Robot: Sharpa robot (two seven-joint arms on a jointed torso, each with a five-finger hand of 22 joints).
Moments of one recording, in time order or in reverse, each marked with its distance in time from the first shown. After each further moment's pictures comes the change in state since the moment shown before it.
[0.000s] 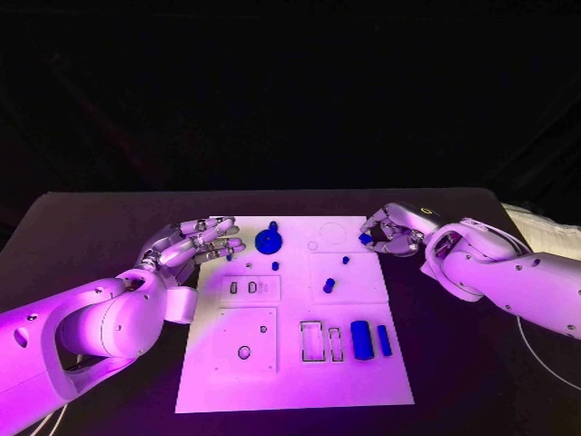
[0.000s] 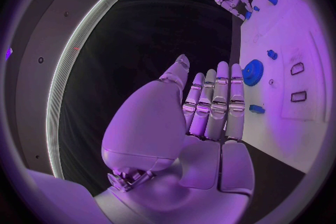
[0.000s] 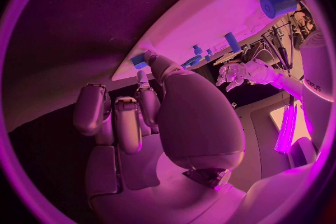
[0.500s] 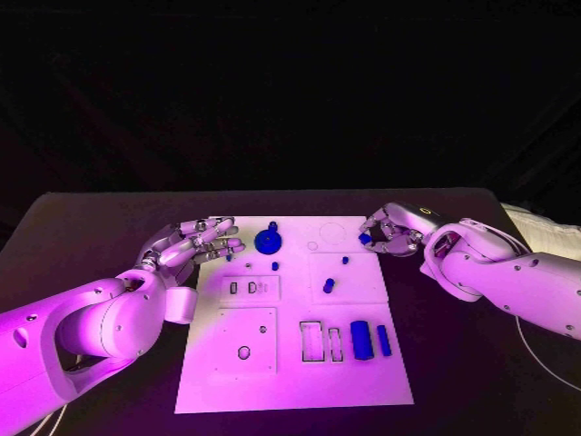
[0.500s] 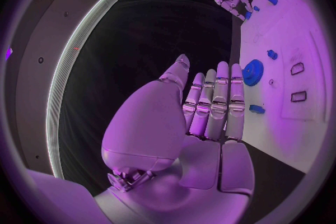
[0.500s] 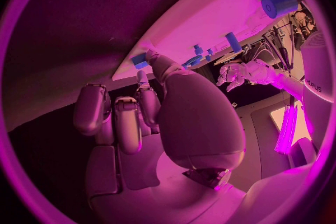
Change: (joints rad) left arm 0.000 0.000 0.000 0.000 0.000 0.000 0.000; left_hand 0.000 0.000 -0.001 -0.001 0.000 0.000 0.000 0.000 0.000 0.000 0.000 0.000 0.000 0.000 0.000 0.000 0.001 0.000 0.000 0.000 0.000 0.000; right arm 0.000 0.002 0.000 0.002 -0.004 -0.007 -0.009; right_hand -0.025 -0.008 -0.033 0.013 -0.009 -0.004 -0.002 0.000 0.000 0.000 0.000 0.000 0.000 0.000 0.000 0.000 0.000 0.000 0.000 0.000 0.000 0.000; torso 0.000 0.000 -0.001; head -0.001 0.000
